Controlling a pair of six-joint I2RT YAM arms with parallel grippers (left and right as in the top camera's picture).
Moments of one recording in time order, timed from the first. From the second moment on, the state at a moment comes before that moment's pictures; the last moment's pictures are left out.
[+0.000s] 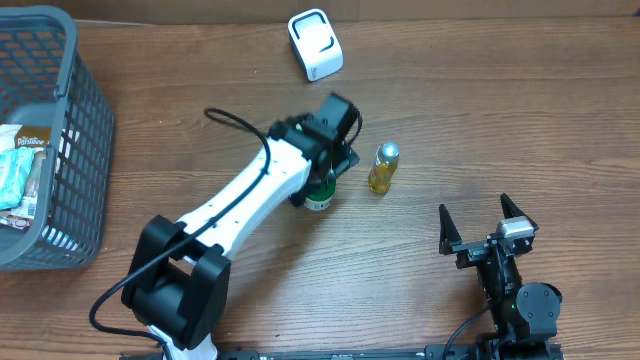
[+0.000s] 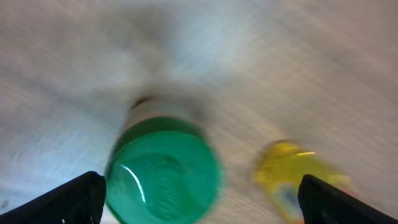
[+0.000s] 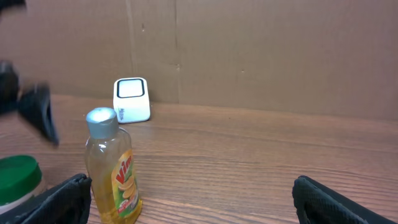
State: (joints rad) left arm -0.59 1.86 1.50 -0.92 -0.07 -1.22; right arm 0.05 0.01 0.02 -0.02 -0.12 -0.01
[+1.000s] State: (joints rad) left arm 0.53 1.77 2.29 -1.69 -0.15 -0.59; right arm 0.05 0.01 0.02 -0.02 -0.12 -0.01
